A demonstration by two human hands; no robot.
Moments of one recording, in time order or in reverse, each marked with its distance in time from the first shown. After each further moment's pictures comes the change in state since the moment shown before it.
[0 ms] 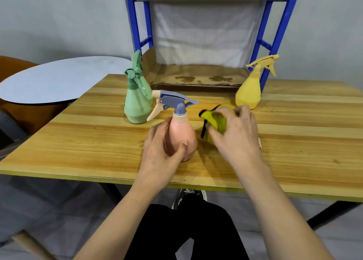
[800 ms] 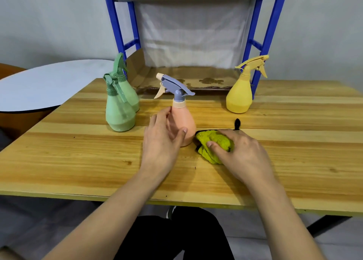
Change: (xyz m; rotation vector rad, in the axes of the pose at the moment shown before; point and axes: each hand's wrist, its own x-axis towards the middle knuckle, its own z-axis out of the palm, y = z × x) left_hand 0.060 0.019 0.050 0.199 0.074 0.013; right_hand 0.004 0.067 -0.001 -0.021 -0.188 0.054
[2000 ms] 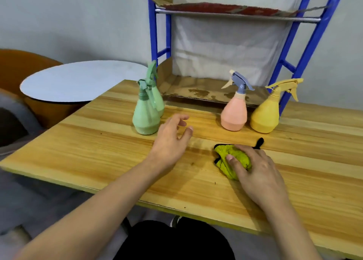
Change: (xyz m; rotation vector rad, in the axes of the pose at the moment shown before) left_hand 0.032 -0.028 -0.025 -0.110 -0.113 -0.010; right_hand 0.008 -0.002 0.019 0.080 -0.031 0.001
